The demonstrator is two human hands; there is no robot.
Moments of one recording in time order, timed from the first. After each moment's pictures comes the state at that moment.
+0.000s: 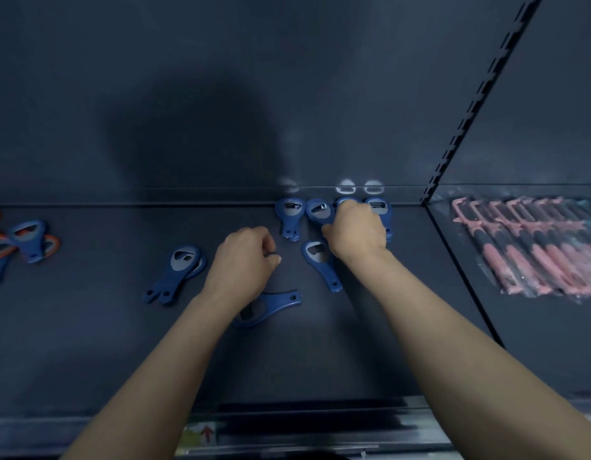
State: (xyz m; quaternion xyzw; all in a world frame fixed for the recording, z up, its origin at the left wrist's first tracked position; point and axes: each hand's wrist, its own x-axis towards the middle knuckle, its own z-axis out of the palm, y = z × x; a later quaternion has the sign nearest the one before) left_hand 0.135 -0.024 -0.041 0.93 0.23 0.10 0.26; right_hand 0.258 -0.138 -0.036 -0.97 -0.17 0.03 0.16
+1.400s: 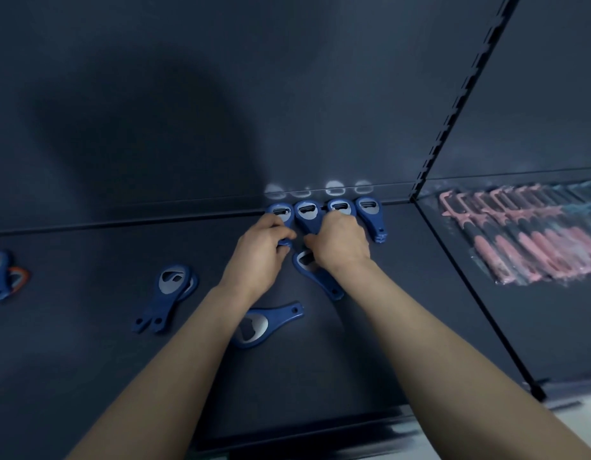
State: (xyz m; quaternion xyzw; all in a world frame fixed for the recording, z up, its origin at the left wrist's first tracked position) left_hand 0.181 -0.009 -0.072 0.94 0.05 0.17 0.28; right_hand 0.248 -0.124 -0.039 -0.96 -0.10 0.09 0.23
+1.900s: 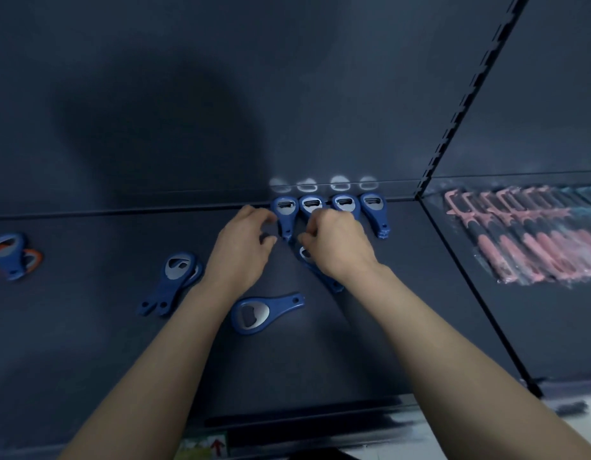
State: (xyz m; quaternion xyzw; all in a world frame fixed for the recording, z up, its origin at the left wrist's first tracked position) left_hand 0.158 0.000 -0.058 0.92 0.14 0.19 0.30; right_hand 0.223 -0.135 -0.024 -0.94 -0.25 0.05 0.22
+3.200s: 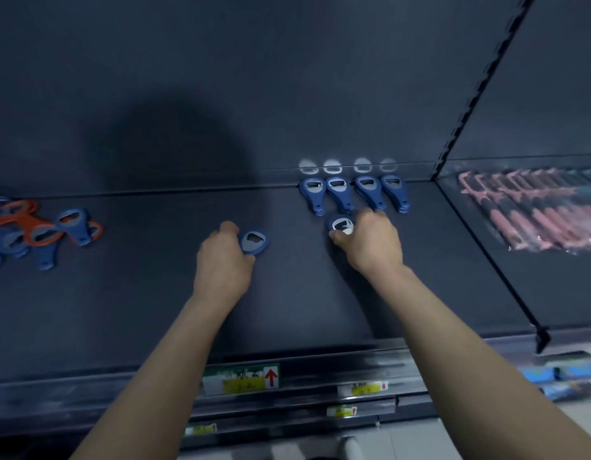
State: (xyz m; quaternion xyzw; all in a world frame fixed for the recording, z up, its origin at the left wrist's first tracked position) left_hand 0.063 0.019 -0.050 0.90 0.31 0.13 0.26; right_hand 0.179 -0.145 -0.044 -0.97 -0.11 0.03 0.23
